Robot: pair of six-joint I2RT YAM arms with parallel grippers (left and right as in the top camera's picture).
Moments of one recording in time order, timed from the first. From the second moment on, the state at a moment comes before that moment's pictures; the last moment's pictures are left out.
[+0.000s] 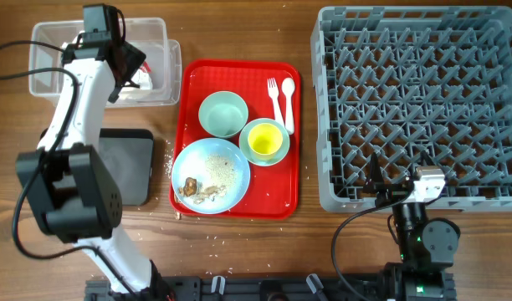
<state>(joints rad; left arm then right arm) 0.08 1.96 1.62 -0.75 -0.19 -0.86 -0.07 0.05 0.01 0.00 -0.10 0.01</state>
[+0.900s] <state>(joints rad) -0.37 1.74 1.62 -1.09 -0.09 -0.76 -0.07 0.05 0.01 0.00 -0.10 0.01</state>
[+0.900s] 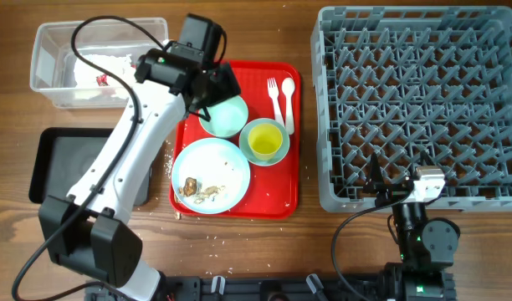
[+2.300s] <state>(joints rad) -0.29 1.74 1.47 -1.01 -0.16 -1.00 -0.07 0.05 0.01 0.00 -0.10 0.01</state>
